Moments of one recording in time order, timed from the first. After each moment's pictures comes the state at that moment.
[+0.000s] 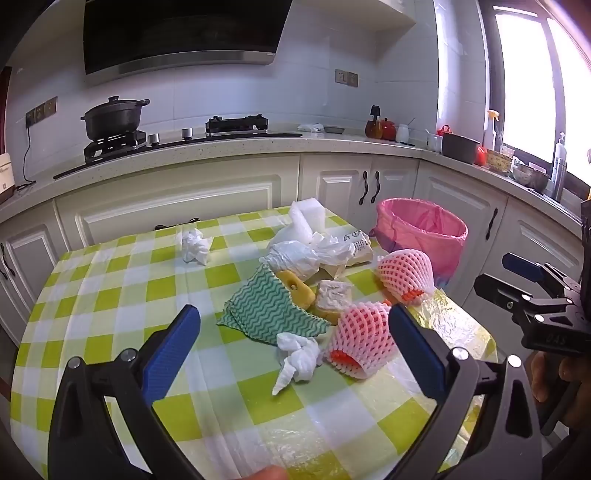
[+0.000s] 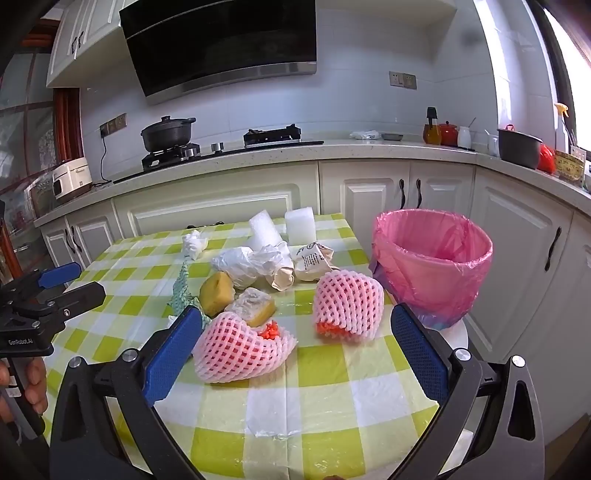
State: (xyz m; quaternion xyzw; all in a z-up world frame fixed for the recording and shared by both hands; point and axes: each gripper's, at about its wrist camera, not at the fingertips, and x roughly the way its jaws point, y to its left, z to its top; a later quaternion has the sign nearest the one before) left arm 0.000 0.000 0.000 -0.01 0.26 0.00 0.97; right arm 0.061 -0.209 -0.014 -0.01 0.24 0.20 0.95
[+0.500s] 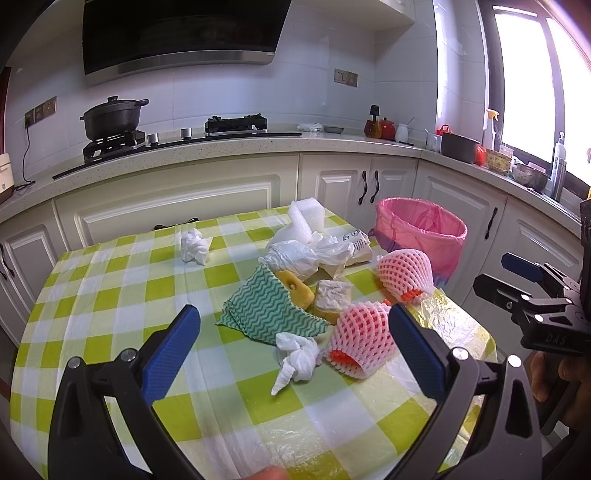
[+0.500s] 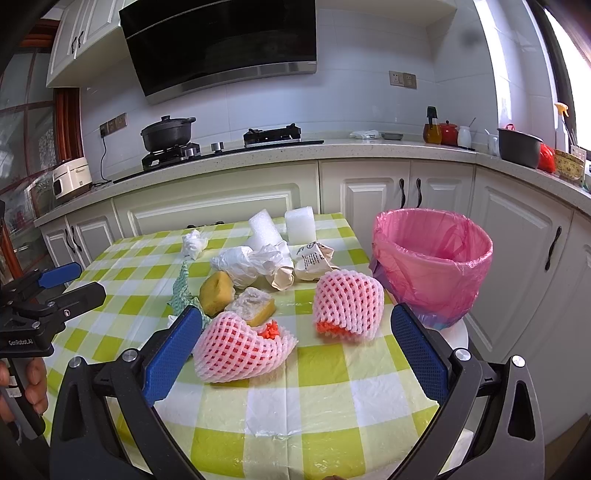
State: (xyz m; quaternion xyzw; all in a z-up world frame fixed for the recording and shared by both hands) left arm -0.001 -0.004 -0.001 -0.01 0.26 0.00 0.97; right arm 0.065 -0.217 -0.013 -0.01 0.24 0.21 0.95
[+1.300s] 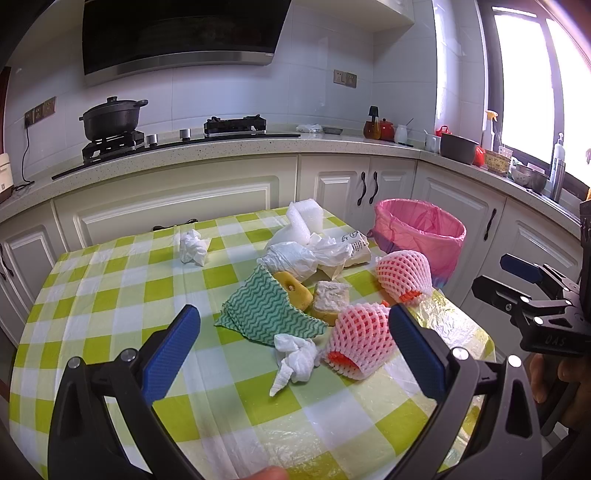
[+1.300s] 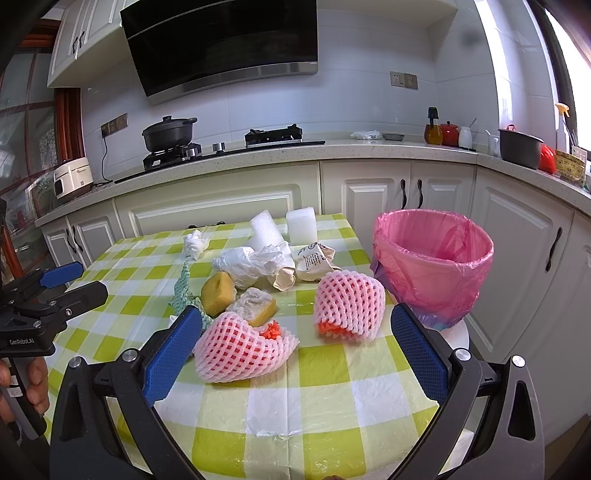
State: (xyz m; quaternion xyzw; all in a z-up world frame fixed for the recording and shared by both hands) left arm 0.000 0.000 0.000 -0.01 0.26 0.00 0.97; right arm 0.065 -0.217 -0.013 -0.01 0.24 0.21 0.95
